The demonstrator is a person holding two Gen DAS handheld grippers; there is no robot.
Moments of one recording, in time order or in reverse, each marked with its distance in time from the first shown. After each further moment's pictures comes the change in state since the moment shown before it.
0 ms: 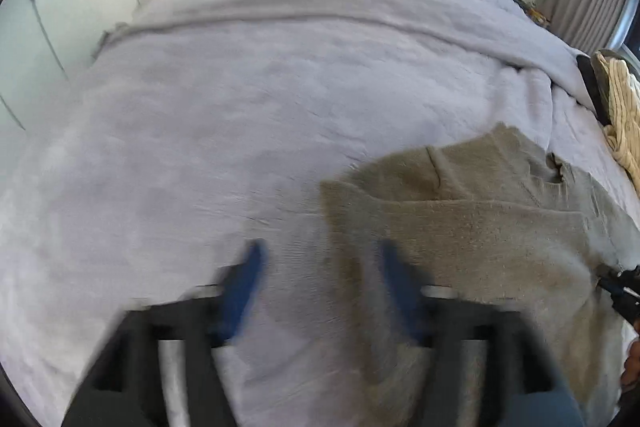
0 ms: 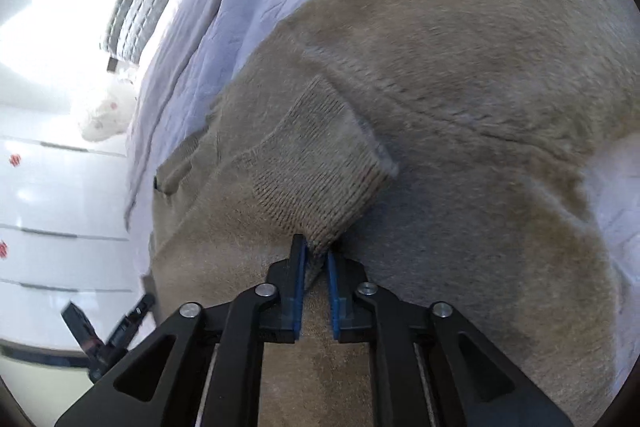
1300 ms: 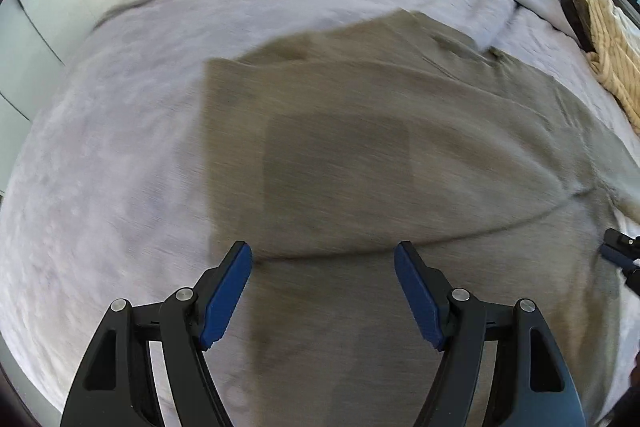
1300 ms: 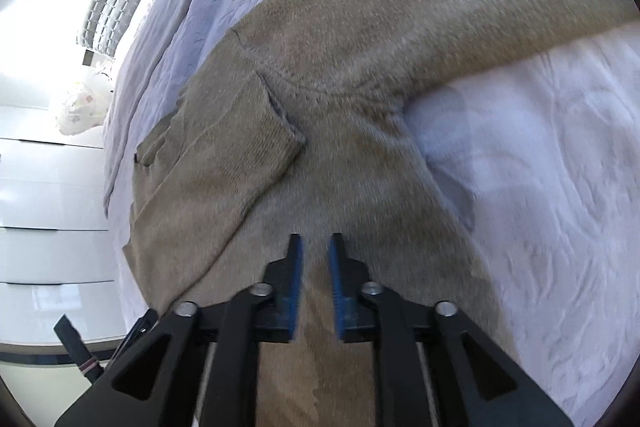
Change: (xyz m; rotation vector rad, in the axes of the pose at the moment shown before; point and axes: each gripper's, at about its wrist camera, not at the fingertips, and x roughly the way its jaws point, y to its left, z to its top) left arm -0.026 -0.116 -0.077 0.064 0.195 0.041; right arm -0.069 -0.037 -0.031 0.008 0.057 -0.115
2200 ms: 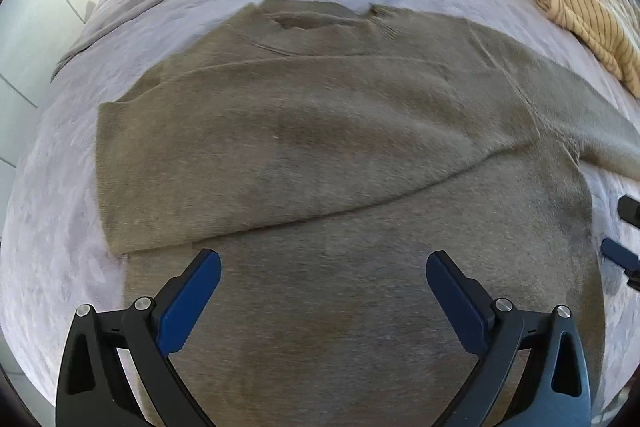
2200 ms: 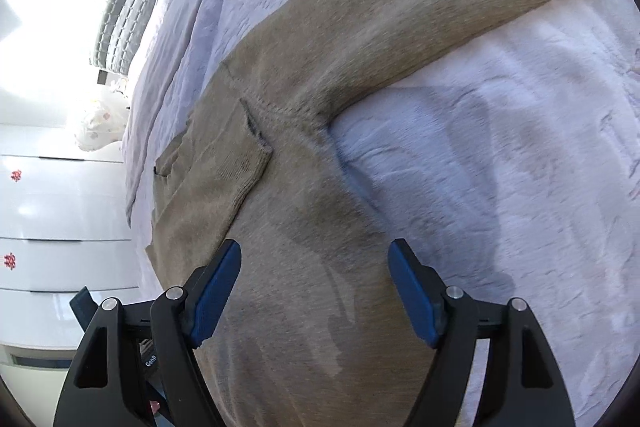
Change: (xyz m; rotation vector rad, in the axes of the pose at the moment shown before) left arm -0.005 -0.117 -0.008 0.164 0.026 0.009; right arm -0.052 -0.045 -0.006 0.056 -0.031 0.078
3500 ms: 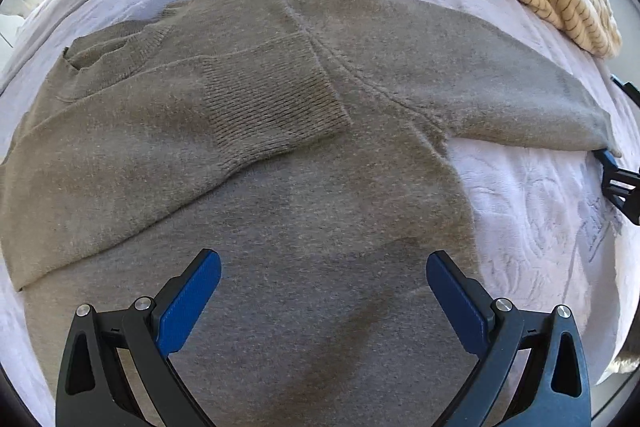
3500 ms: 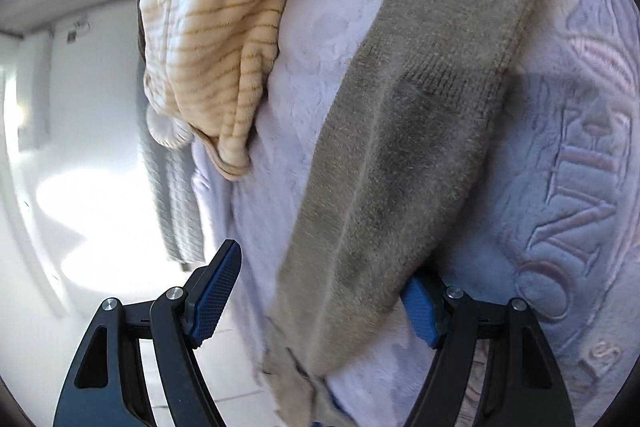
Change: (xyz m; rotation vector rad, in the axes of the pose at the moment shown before) left arm 0.023 -0.147 0.023 0.128 0.080 -0.172; right arm -0.097 -0.185 0.138 0.509 -0.401 0.391
